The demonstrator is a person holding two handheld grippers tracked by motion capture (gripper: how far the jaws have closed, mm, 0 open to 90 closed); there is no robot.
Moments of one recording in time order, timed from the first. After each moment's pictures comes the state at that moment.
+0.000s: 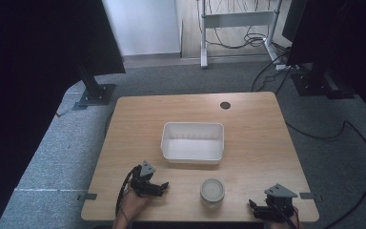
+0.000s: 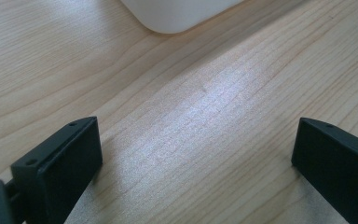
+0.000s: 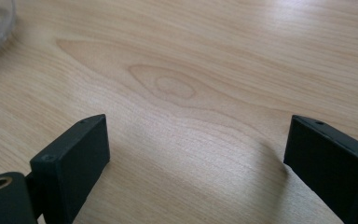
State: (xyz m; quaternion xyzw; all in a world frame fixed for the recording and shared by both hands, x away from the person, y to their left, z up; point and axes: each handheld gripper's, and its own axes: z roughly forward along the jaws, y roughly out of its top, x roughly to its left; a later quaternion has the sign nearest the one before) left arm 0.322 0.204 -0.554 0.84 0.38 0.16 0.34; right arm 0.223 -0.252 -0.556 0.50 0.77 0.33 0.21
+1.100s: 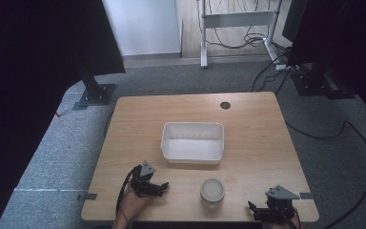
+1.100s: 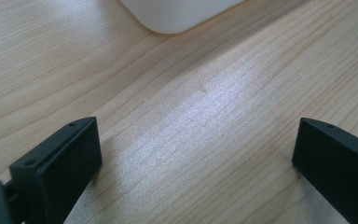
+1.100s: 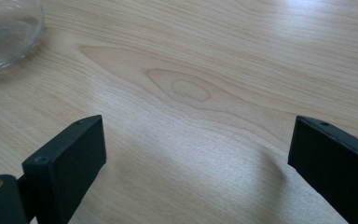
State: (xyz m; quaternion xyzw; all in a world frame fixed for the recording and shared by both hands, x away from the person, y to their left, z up) left arm 0.322 0.204 -0.554 0.84 0.38 0.16 0.34; right arm 0.218 -0.250 -0.554 0.49 0.77 0.35 0.20
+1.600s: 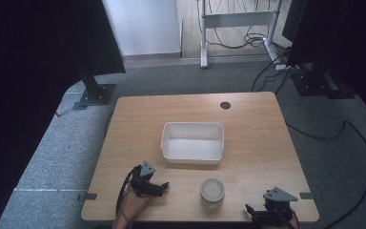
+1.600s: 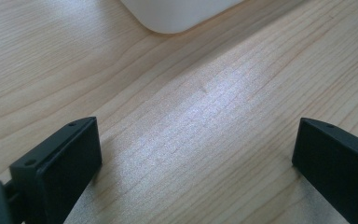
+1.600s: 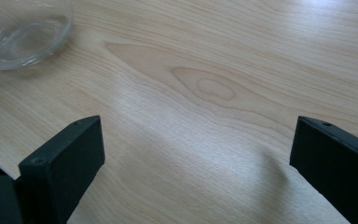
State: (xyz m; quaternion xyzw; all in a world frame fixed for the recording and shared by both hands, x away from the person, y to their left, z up) left arm 0.322 0.204 -0.554 0.84 0.38 0.16 0.34; right arm 0.213 -0.242 -0.553 0.48 0.78 0.36 0.19
